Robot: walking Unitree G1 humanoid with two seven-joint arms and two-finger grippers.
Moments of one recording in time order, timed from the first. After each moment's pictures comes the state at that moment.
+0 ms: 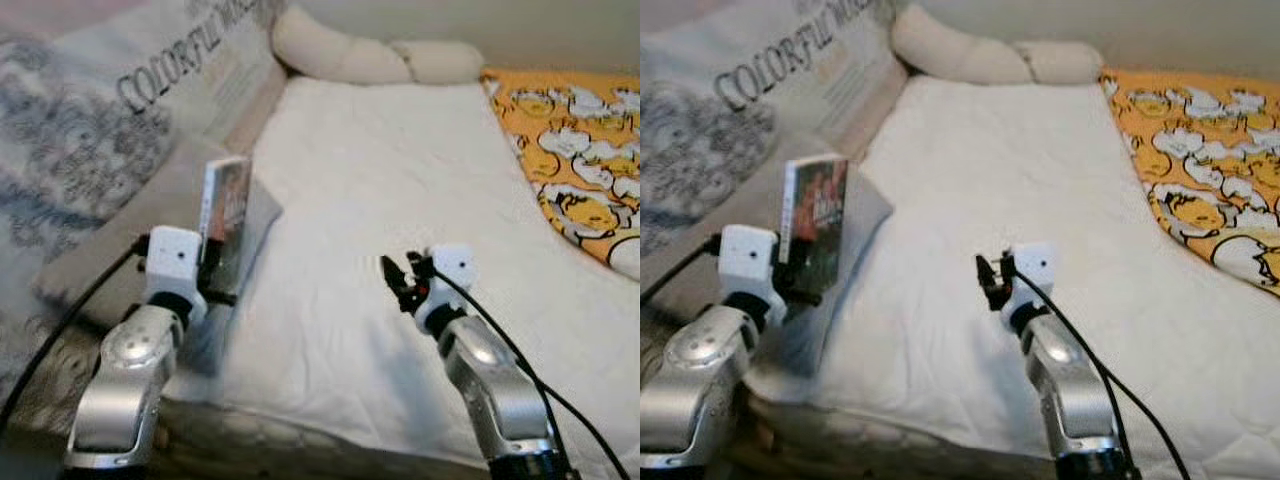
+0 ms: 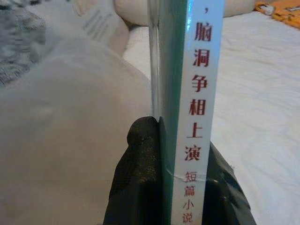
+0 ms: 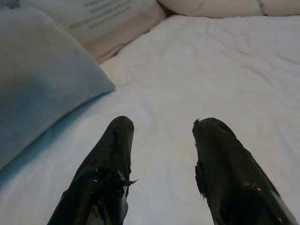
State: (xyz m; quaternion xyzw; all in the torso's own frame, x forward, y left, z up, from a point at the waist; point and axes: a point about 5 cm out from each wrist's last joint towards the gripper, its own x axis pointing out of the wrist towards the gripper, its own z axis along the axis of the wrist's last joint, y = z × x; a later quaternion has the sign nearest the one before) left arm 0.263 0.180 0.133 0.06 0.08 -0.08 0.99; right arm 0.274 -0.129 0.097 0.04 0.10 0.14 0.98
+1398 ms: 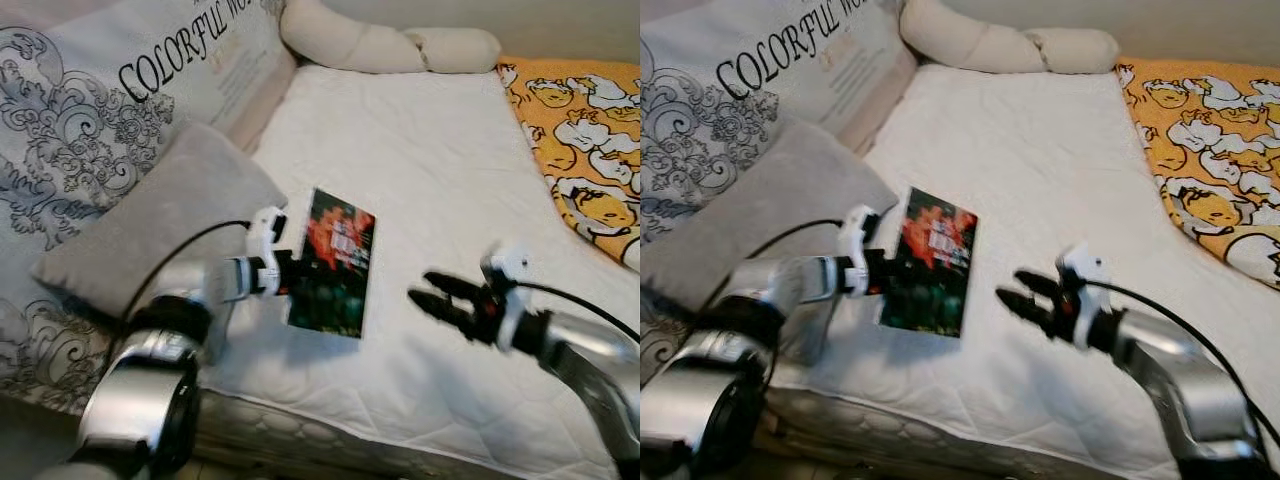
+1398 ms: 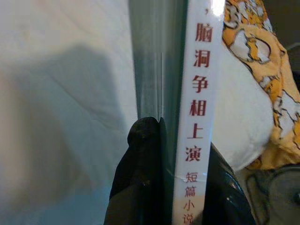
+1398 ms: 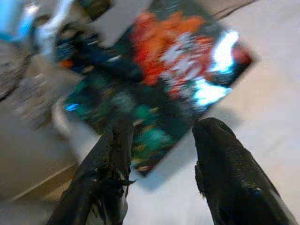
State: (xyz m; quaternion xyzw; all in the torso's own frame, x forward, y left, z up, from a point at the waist) left arm 0.346 0.106 0.099 -0.21 0.36 -0.37 0.83; right arm 0.240 -0.193 0.131 0.02 0.18 0.41 0.90
